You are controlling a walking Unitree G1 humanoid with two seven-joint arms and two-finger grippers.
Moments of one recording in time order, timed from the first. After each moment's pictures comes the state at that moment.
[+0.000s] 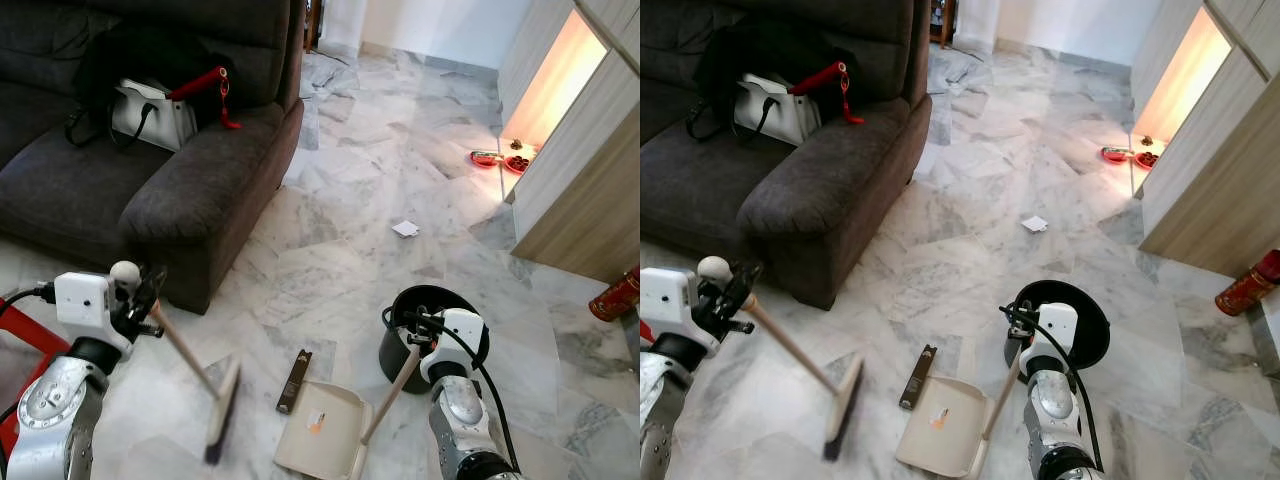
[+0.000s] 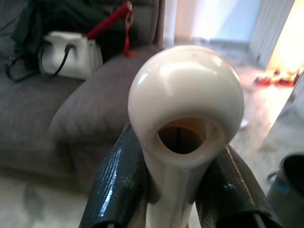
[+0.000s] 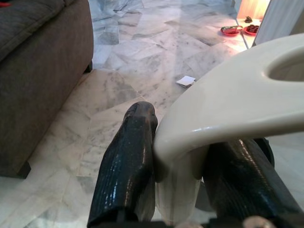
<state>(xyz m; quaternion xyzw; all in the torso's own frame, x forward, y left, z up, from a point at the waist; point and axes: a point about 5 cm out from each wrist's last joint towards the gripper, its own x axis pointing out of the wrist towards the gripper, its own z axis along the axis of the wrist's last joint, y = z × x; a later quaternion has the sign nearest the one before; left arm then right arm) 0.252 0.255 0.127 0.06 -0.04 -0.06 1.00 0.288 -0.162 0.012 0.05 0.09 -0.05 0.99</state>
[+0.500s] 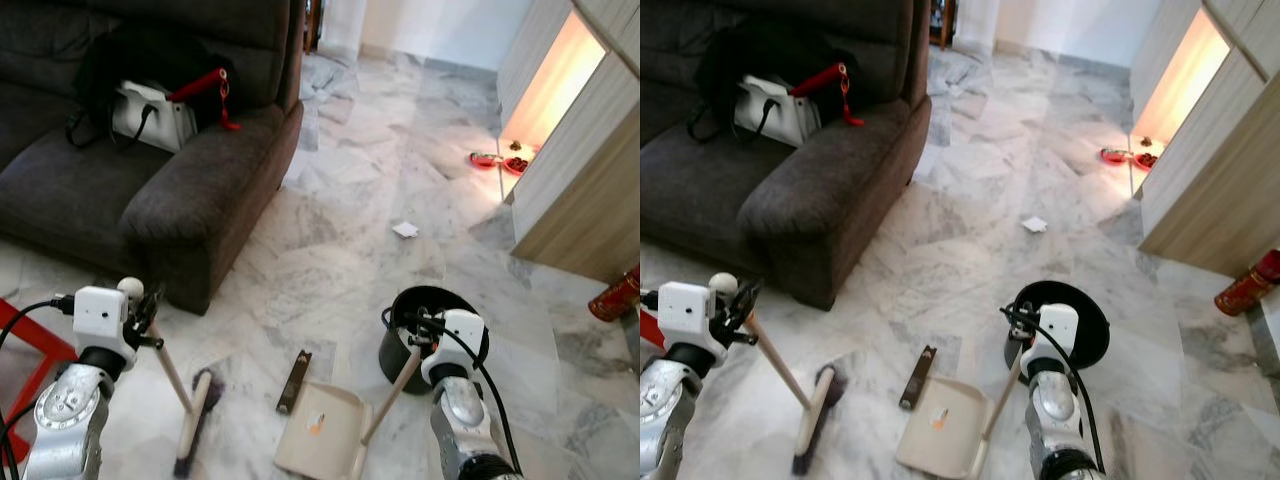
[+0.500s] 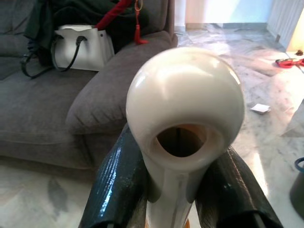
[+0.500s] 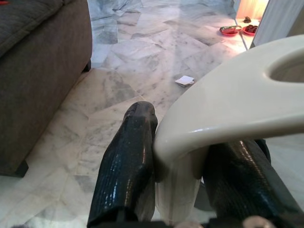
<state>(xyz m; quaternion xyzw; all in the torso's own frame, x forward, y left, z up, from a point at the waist) 0.263 0.266 0.105 0.10 -0.02 -0.04 0.99 0.286 -0.168 0.011 0.04 0.09 -0.06 0.99</state>
